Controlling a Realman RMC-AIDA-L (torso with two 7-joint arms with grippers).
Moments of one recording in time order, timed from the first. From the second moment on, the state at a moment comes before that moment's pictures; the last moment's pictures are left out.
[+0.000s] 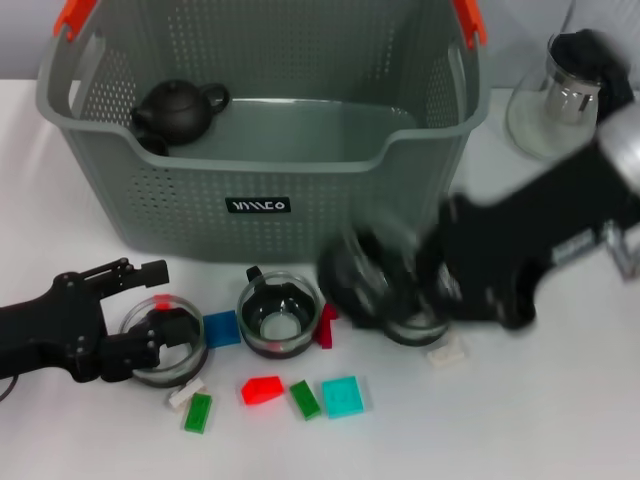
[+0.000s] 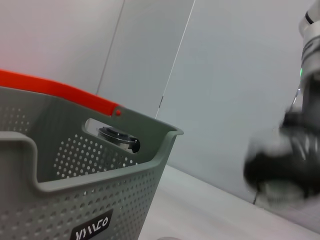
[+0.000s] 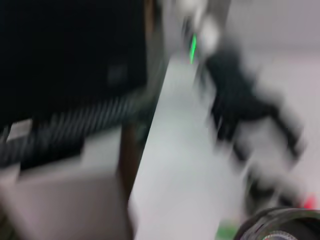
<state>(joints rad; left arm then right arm) -0.34 -2.02 0.40 0.58 2.08 1.88 -1.22 0.76 2.08 -1.14 -1.36 -2.06 -1.98 1.89</state>
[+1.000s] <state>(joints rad) -0.36 -2.04 0.40 0.54 2.08 1.82 -1.22 1.19 2.10 -1.23 -0.80 -2.34 -0.96 2.23</state>
